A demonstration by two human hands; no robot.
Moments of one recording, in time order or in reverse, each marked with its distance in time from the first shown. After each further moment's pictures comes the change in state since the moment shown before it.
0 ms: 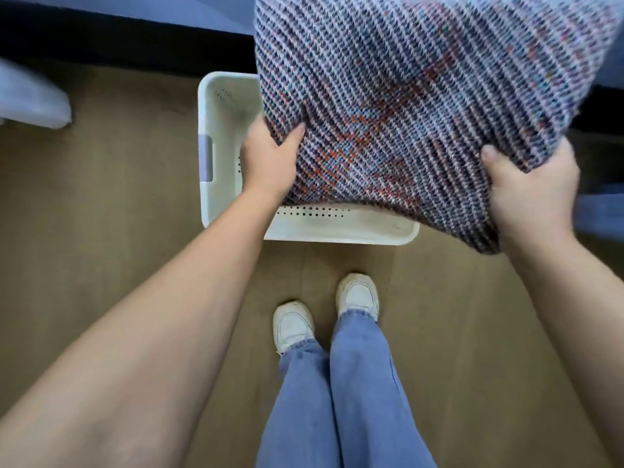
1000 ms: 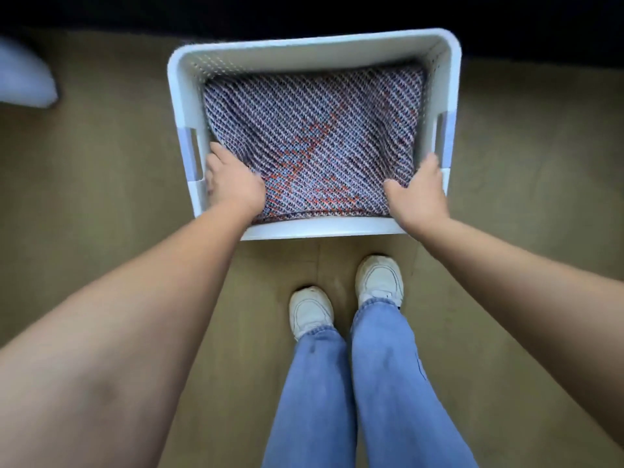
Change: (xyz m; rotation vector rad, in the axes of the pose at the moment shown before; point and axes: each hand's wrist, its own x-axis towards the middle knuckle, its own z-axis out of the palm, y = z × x) left_hand 0.018 -0.101 -0.016 0.854 -0.068 -0.331; right_hand -0.029 0.074 0.120 -0.461 -0.445 0.232
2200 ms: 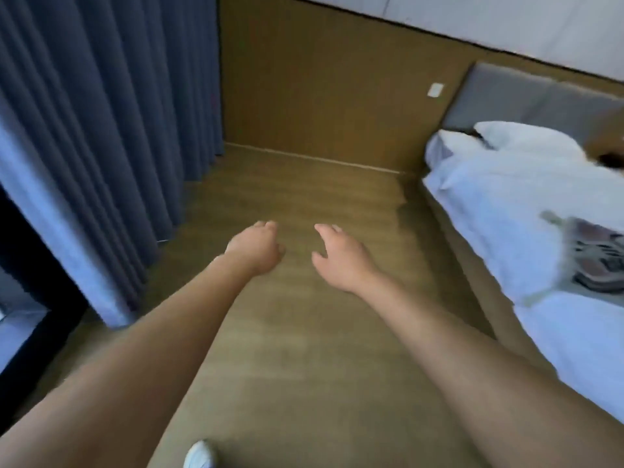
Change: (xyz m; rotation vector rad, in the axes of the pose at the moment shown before) left_hand -0.971 -0.015 -0.150 0.709 -0.174 2.150; right_hand -0.911 0.315 -0.309 0.214 1.027 0.532
